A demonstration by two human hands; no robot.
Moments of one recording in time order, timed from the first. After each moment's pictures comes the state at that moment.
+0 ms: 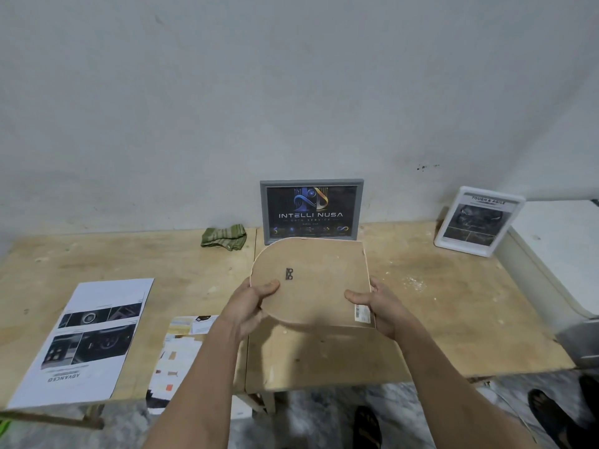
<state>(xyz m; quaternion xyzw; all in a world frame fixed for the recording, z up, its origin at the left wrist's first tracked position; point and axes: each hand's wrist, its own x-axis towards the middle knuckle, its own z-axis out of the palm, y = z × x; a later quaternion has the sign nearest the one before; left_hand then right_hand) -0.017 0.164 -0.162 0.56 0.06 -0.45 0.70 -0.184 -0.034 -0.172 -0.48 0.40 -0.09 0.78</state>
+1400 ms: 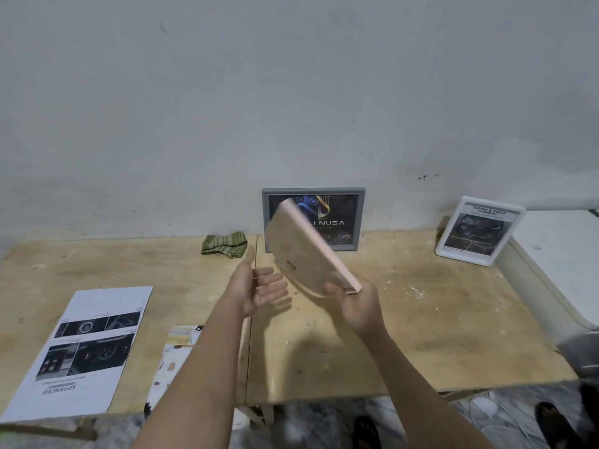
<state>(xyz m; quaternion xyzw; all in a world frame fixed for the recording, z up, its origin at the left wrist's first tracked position) 0.026 0.142 -0.134 0.59 0.09 -0.46 0.65 -0.151 0.010 -0.146 -0.71 0.29 -0.31 0.55</state>
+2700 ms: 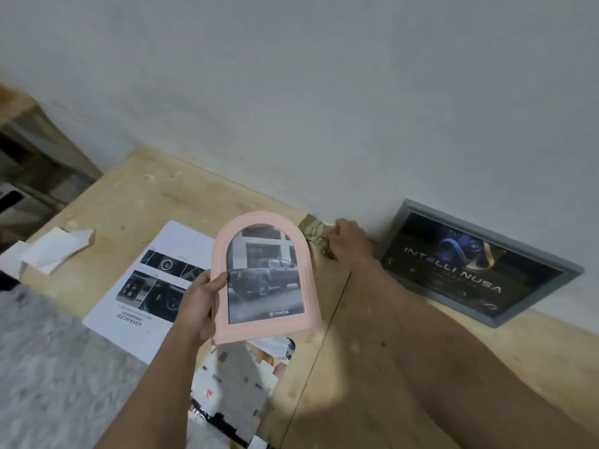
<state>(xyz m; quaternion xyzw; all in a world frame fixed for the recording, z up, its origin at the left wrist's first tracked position) 0.165 0.301 -0.218 0.59 0.29 -0.22 0.72 0.226 0.010 -0.240 -0.94 0.18 0.10 0.29</state>
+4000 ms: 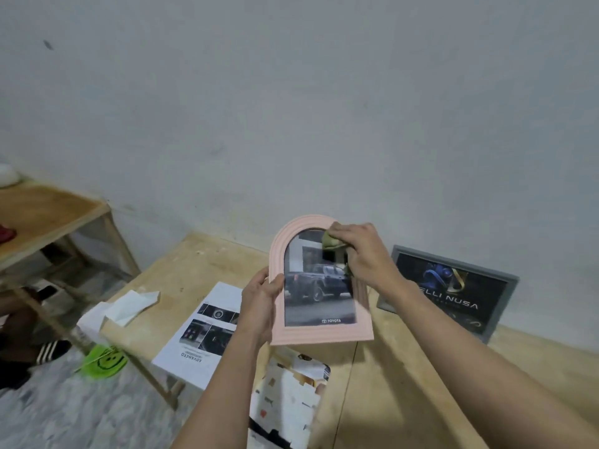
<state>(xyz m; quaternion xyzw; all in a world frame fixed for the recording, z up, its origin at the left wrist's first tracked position) 0.085 0.320 -0.078 0.61 0.06 -0.13 0.78 0.086 0.101 -0.019 -0.94 -0.07 -0.22 0.26</state>
